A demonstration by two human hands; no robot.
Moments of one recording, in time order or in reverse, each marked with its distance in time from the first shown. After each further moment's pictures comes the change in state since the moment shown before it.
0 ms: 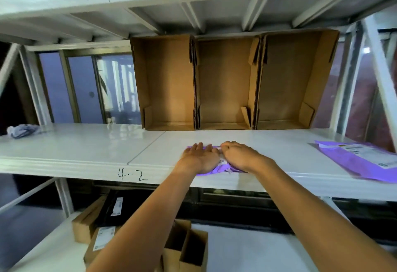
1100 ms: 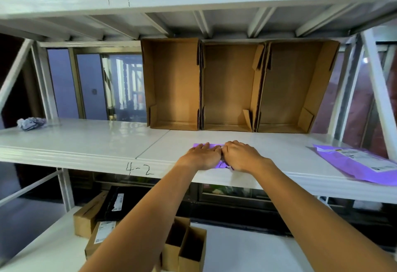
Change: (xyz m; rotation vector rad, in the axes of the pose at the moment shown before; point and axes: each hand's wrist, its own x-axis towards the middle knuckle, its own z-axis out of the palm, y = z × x) left_hand -0.027 -0.001 -0.012 -0.121 -0.054 0.067; right_hand -0.013 -0.012 0.001 -0.458 0.078 -0.171
